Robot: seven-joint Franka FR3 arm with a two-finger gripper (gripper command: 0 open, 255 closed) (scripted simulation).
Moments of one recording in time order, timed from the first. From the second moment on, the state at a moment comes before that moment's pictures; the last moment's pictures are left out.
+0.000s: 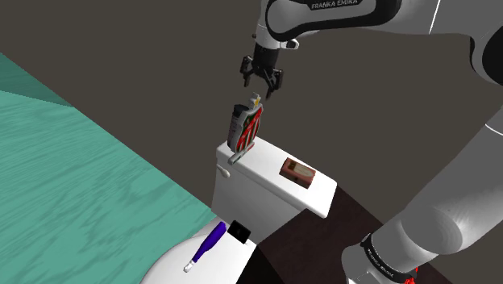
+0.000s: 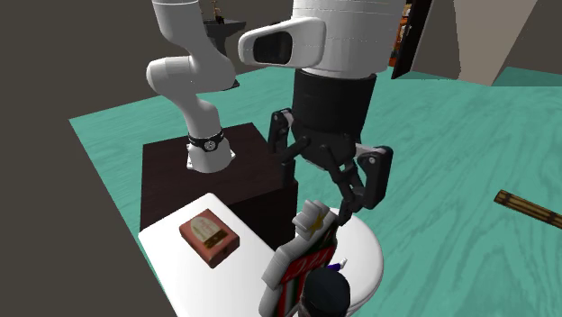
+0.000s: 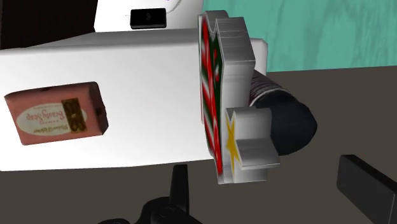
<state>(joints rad) -0.18 0.11 0.34 -1.80 -0.14 1.94 1.43</state>
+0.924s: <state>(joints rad) -0.18 0.12 0.34 -1.82 -0.15 1.96 1.44</state>
